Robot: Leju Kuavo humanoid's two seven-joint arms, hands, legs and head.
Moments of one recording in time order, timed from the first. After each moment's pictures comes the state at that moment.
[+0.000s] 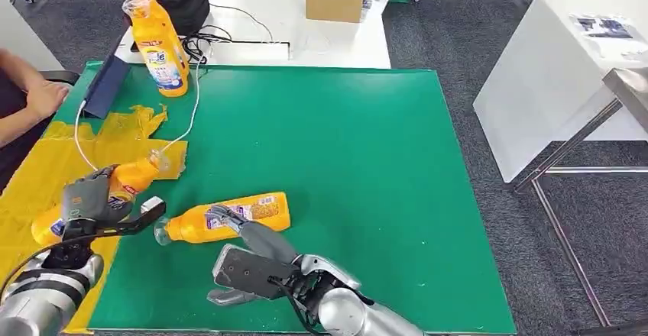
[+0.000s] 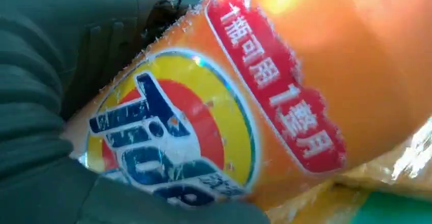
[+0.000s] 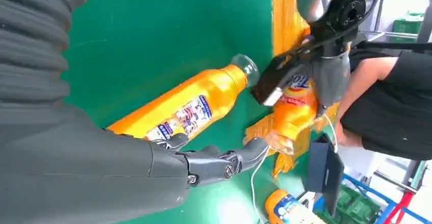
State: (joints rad) left arm -0.60 0.27 -0.22 -0.41 -1.57 0.54 0.13; right arm -0.27 0.06 0.86 -1.36 0.25 0.06 0.06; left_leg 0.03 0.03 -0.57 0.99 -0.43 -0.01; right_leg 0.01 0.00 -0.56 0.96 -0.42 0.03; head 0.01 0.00
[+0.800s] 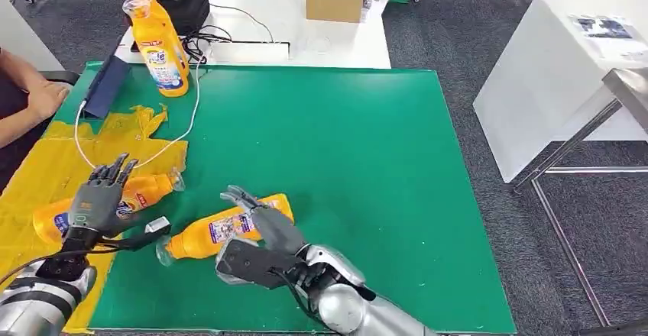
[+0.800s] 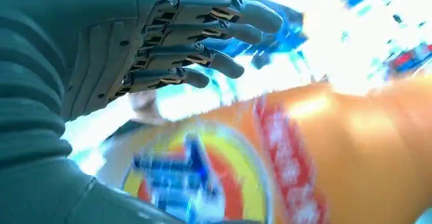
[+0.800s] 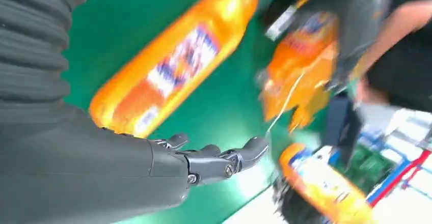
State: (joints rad) left arm -0.54 0.33 -0.31 -0.52 -1.57 0.70 -0.05; right arm -0.31 0.06 0.82 -1.31 0.43 -0.03 0.10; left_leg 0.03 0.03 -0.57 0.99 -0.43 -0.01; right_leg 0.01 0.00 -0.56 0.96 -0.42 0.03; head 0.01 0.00
